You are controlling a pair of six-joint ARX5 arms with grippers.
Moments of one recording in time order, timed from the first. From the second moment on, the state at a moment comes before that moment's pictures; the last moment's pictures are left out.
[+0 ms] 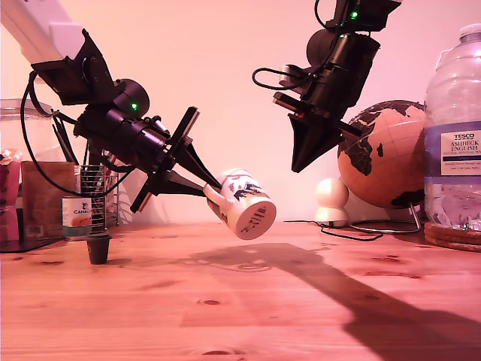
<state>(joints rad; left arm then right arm) -0.29 2.14 1.61 -0.38 0.87 -0.51 0.30 2.23 2.18 -1.10 -0.32 -0.19</state>
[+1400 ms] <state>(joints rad) -0.28 2.14 1.61 -0.28 0.94 -0.97 0.50 2.23 2.18 -1.10 -0.41 -0.32</state>
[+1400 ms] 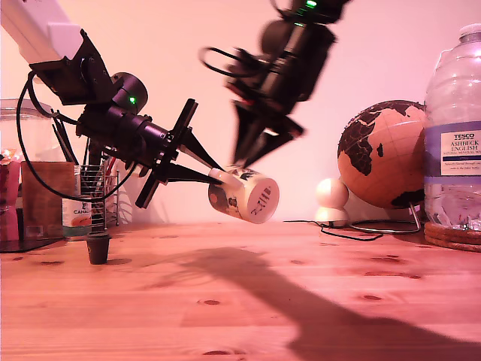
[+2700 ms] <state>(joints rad) -0.29 2.14 1.61 -0.28 1.02 -0.97 0.53 2.23 2.18 -1.06 -0.26 -0.42</state>
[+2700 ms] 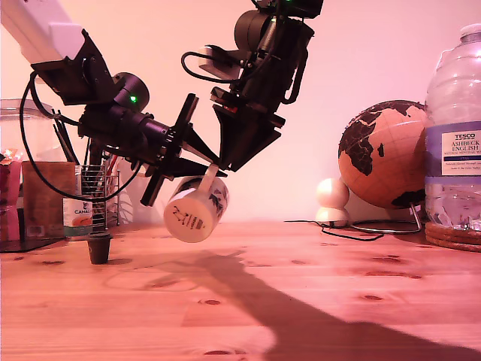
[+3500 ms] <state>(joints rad) -0.30 2.14 1.61 0.04 1.03 -1.15 0.38 2.23 2.18 -0.92 -0.44 -0.01</state>
